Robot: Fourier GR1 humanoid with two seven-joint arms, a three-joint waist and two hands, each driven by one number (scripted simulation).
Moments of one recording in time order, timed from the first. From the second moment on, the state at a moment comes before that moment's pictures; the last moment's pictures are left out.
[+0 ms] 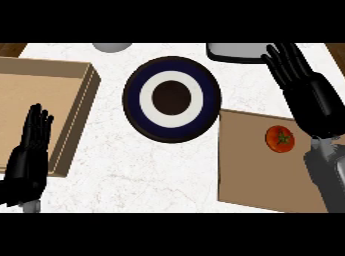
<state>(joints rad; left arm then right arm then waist) 0.05 0.37 -0.17 -1.64 0.25 0.42 -0.18 -0.40 -0.34 0.10 -1.62 -0.38 -0.01 0.09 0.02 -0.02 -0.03</state>
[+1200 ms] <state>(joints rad) -0.22 0.43 -0.24 -1.46 0.18 0.27 0.06 -0.22 -0.21 0.27 -1.38 0.67 -0.89 0.23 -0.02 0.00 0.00</state>
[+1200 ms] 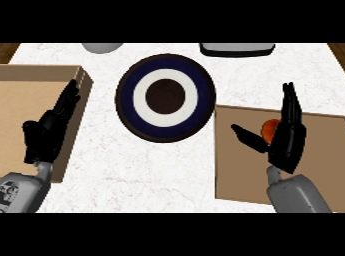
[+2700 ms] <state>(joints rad) -0.27 0.35 -0.15 -1.39 0.10 0.18 0.07 -0.18 -0.29 0.16 -1.81 0.84 0.08 1.01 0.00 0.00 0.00</state>
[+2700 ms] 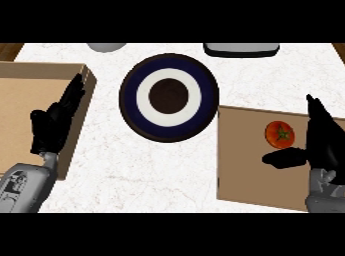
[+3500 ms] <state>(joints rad) -0.25 0.27 -0.08 -1.42 0.01 0.12 0.09 -0.22 -0.22 0.05 -1.46 0.86 0.04 0.82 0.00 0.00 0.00</state>
